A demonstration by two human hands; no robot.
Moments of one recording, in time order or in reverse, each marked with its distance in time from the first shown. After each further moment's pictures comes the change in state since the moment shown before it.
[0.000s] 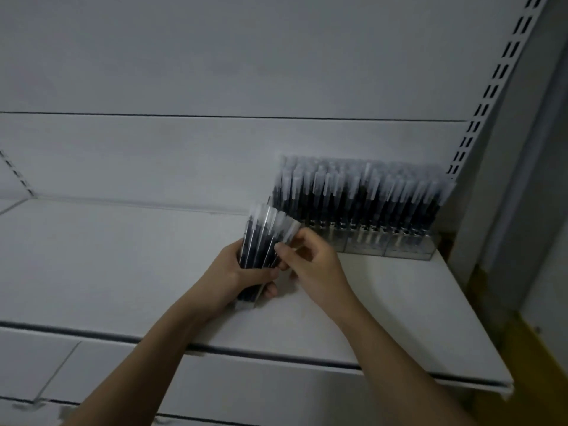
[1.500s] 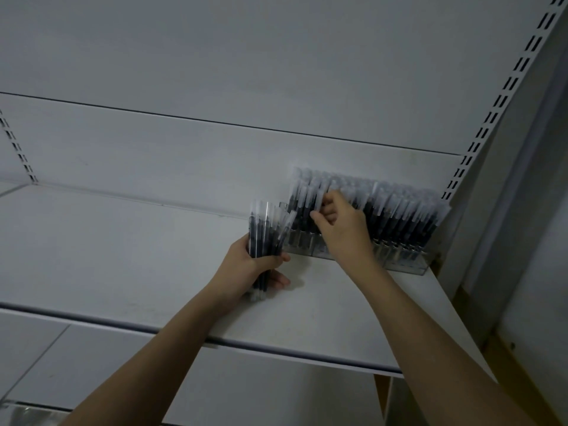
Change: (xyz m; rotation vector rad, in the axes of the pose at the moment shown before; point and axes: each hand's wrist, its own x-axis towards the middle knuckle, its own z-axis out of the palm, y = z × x) left_hand 0.005 -0.004 -0.004 -0.185 0.112 0.017; right_hand 0.053 -0.038 -0.022 -0.679 0.260 -0.232
